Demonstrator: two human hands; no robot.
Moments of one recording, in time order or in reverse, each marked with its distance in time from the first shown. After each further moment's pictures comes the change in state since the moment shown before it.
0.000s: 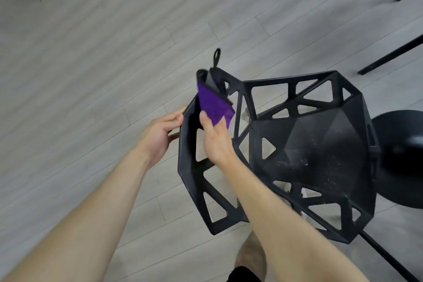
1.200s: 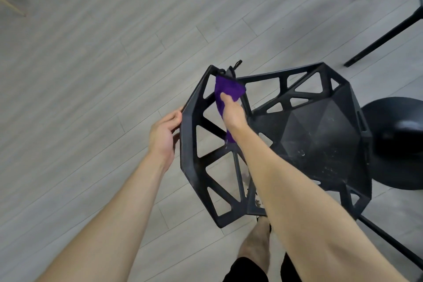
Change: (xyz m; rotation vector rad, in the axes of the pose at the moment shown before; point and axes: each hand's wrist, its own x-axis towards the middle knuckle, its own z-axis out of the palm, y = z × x) left_hand -0.006 -0.009 0.025 -0.092 0.242 0.022; right_hand 0.047 -0.012 -0.036 0.191 0.162 0.256
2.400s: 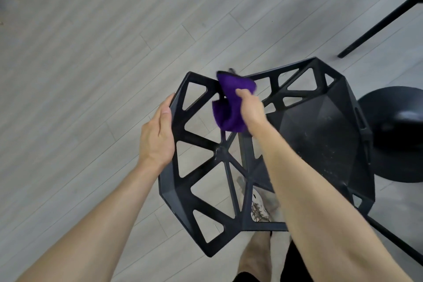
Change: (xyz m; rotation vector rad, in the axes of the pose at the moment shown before) left_hand 0.024 0.006 0.029 0.663 -0.002 0.407; right_hand 0.051 -0.014 -0.069 -0.064 0.096 -0.028
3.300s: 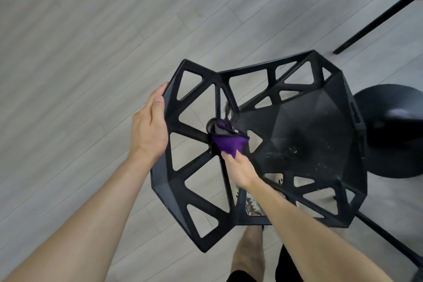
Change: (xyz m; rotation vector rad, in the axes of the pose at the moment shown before) left_hand -0.003 0.007 0.002 -0.065 0.050 -0.006; right_hand -0.048 0.165 -0.002 -0.362 -0.237 0.086
